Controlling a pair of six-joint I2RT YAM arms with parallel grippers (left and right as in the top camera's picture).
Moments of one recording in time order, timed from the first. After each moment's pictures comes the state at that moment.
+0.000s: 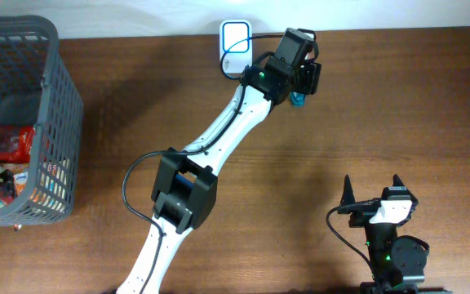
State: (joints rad) left arm -0.65 2.48 2.35 -0.58 0.02 -0.30; right arm -0.02 0.01 0.01 -0.08 0.02 -0.03
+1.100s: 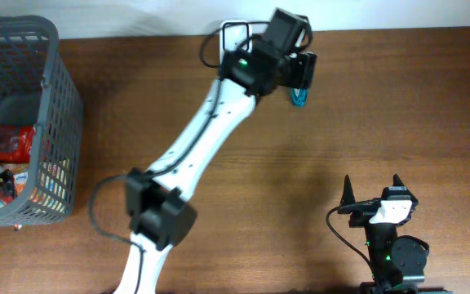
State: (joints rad) left arm -0.63 2.24 2.37 -0.89 0.02 -0.30; right arm -0.02 0.01 0.01 -0.08 0.02 -0.03
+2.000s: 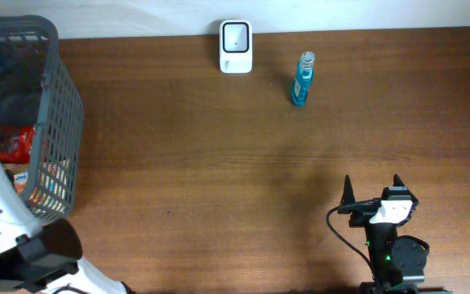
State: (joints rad) left arm 0.43 1.89 2.38 -1.33 -0.17 -0.25; right arm -0.02 0.01 0.01 -0.08 0.02 -0.03
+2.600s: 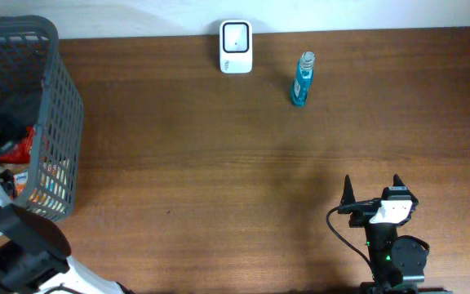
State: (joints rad) left arm 0.58 1.91 1.89 -1.34 -0.18 -0.25; right arm -0.02 0.01 0.01 -0.08 0.02 -0.03
